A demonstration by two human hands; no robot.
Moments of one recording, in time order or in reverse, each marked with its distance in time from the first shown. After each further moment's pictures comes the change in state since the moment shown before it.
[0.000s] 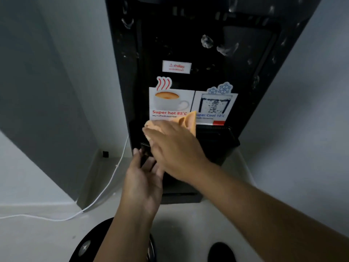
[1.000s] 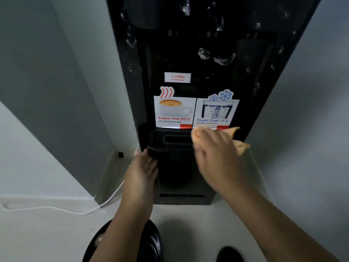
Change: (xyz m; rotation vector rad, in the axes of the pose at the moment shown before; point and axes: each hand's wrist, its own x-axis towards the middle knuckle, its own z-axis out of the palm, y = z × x) left_hand -0.020 0.011 0.006 0.502 0.021 0.148; right_hand -0.044 0.042 -0.026 -0.002 0.145 0.326
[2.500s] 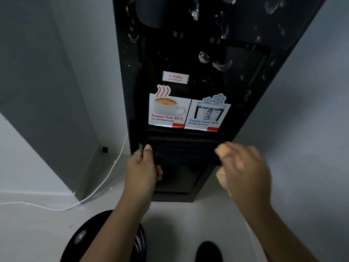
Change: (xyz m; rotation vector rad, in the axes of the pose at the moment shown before) left_hand -0.005 0.002 0.016 0.373 0.100 0.132; right_hand -0.042 0.028 -0.032 0.165 0.308 0.322
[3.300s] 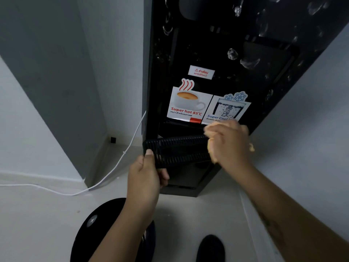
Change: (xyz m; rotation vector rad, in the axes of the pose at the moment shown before) left_hand -0.021 -0.013 -0.035 -0.110 0.004 0.032; right_hand 0.034 -0.036 0.050 -0.083 -0.268 -0.122
